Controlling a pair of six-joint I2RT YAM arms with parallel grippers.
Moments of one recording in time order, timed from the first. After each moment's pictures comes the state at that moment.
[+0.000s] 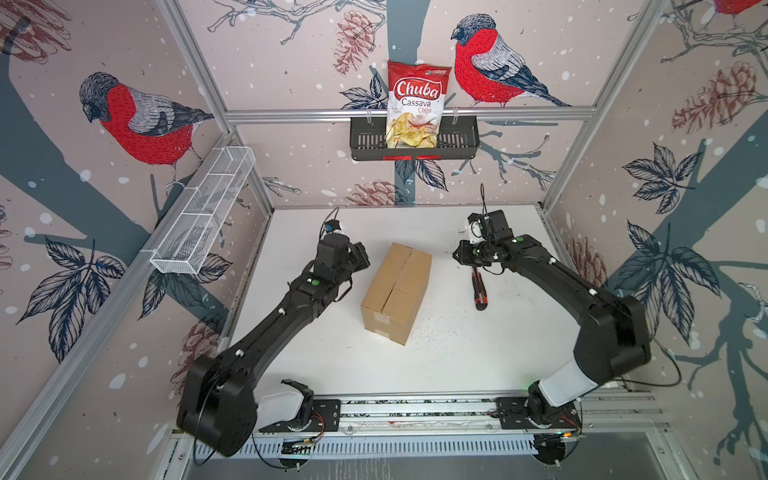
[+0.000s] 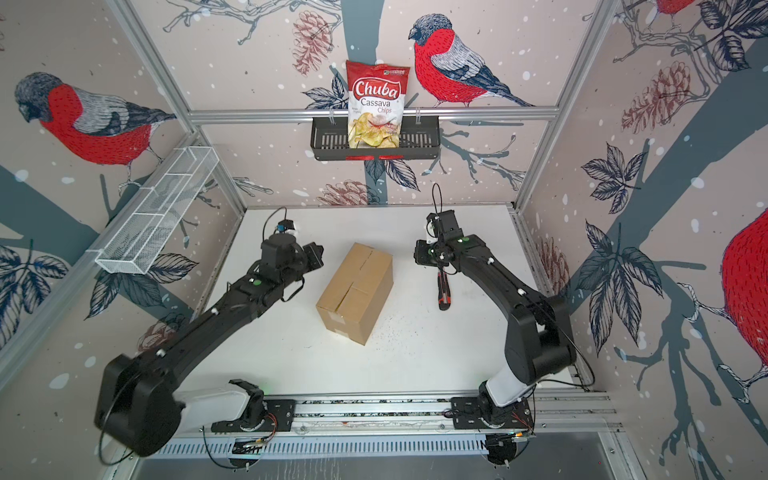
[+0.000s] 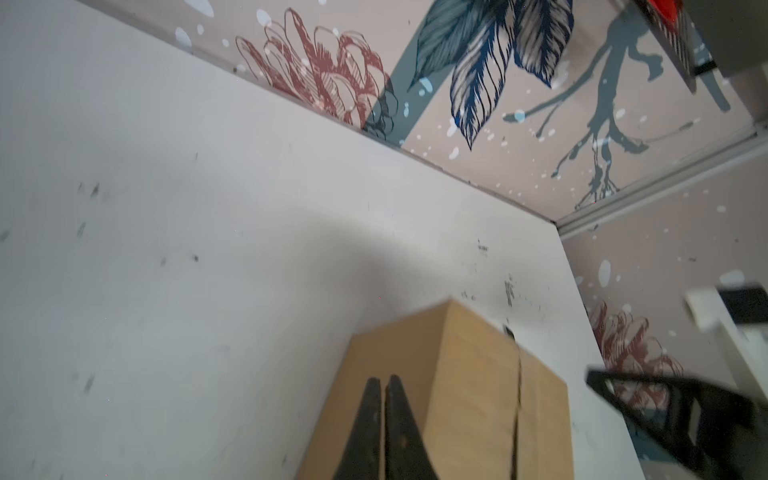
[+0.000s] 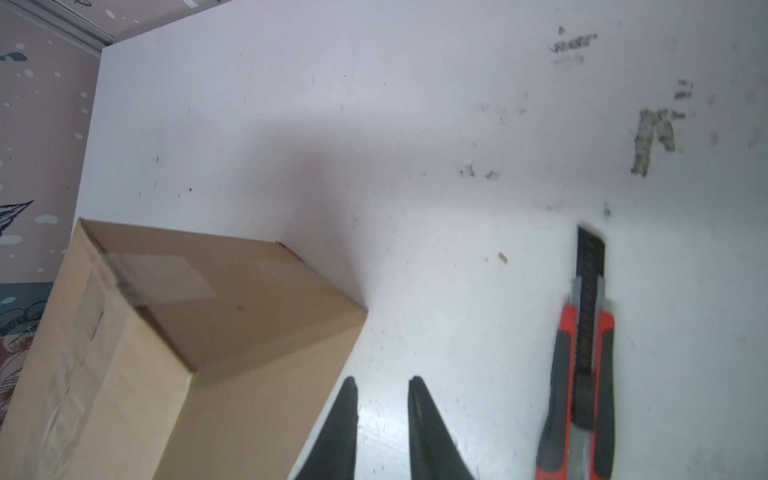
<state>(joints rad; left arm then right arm) -0.46 1.19 0.88 -0.17 -0.06 -0.66 0.40 1.63 1.29 -0.56 -0.23 0.34</state>
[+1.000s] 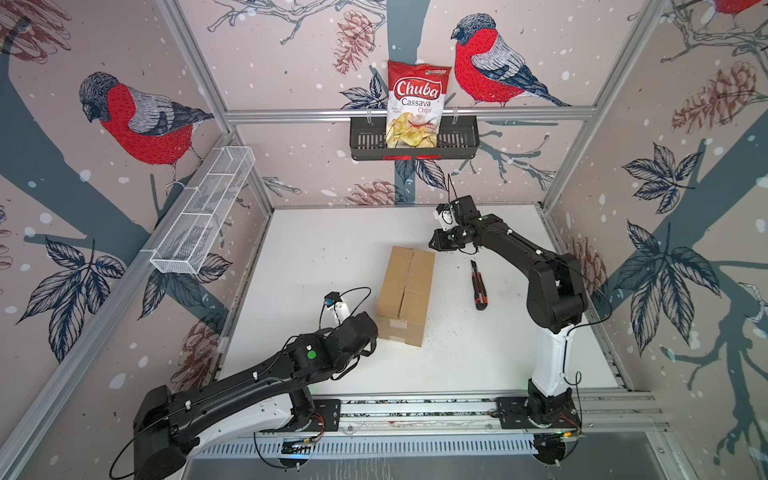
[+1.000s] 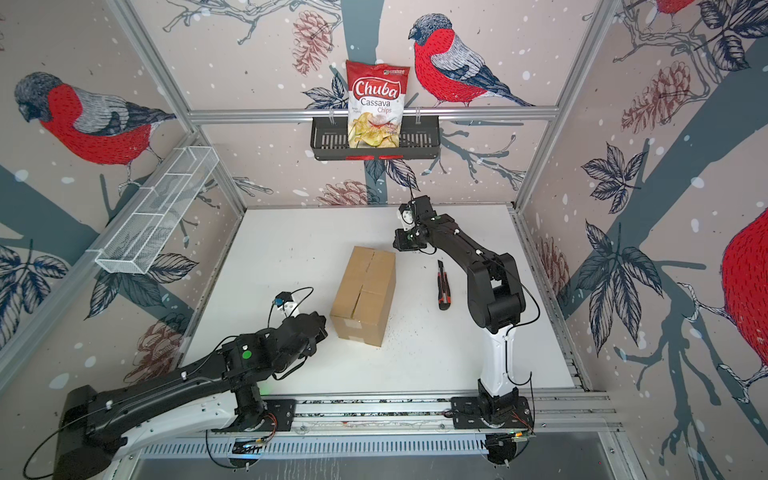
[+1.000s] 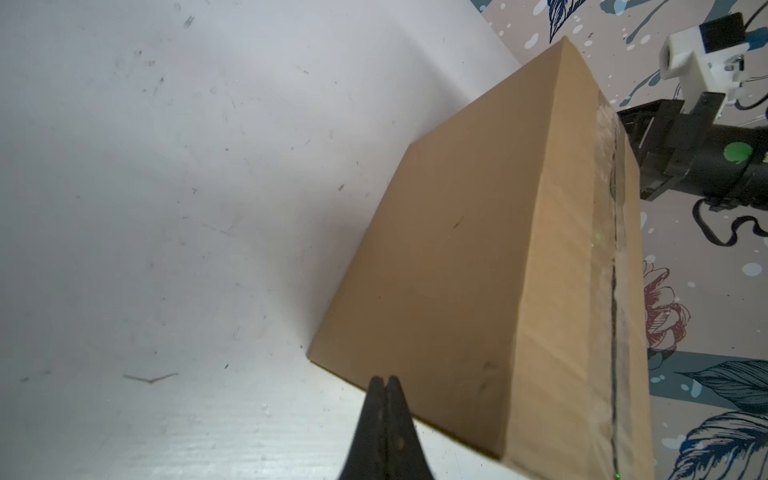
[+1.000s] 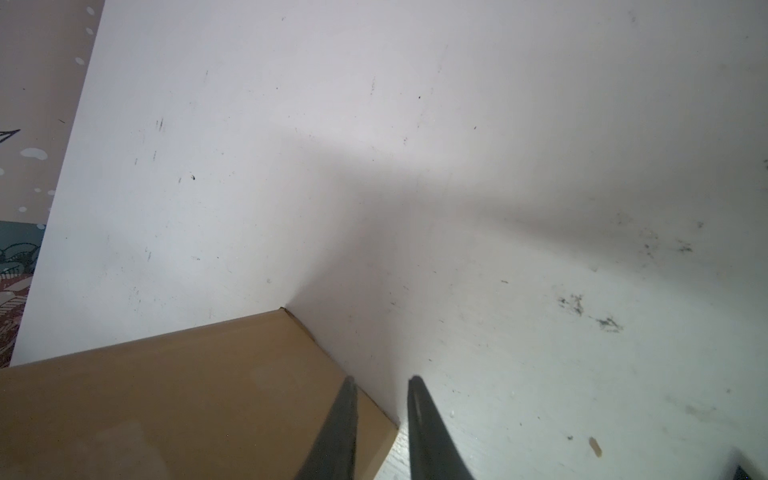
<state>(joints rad) -1.07 0.83 0.57 -0.55 -0.50 -1.34 0.43 2.03 1.67 -0.61 -0.35 0.16</state>
